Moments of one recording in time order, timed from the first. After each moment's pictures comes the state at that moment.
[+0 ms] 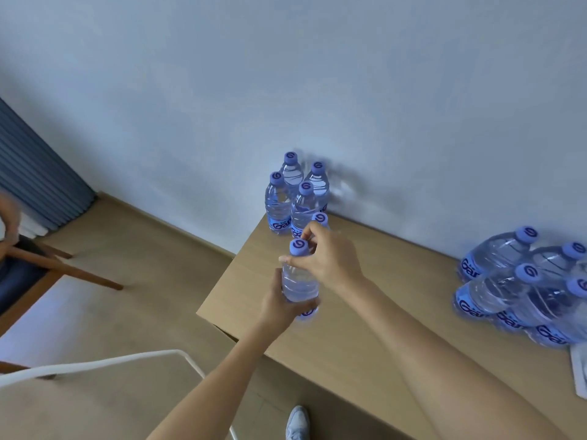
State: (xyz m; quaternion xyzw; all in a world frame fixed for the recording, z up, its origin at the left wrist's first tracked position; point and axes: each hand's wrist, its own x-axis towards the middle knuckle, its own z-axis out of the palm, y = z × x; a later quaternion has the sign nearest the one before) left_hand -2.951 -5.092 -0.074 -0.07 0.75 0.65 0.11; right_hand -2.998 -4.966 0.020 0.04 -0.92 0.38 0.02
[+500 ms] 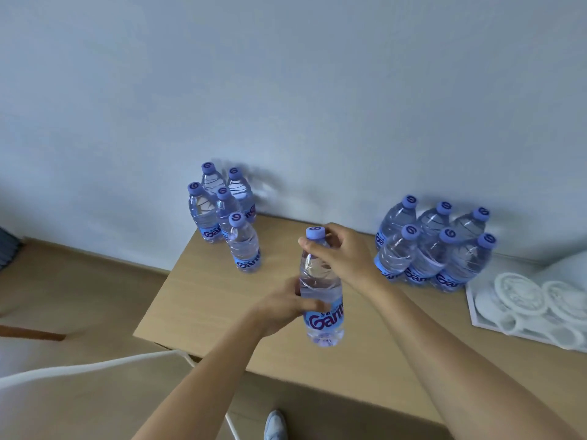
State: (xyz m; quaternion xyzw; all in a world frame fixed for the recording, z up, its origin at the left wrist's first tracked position) left_hand -2.918 -4.967 -0.007 0.10 0.62 0.65 0.42; right_hand -2.926 -4.815 0.039 -0.07 -0.80 0.59 0.04
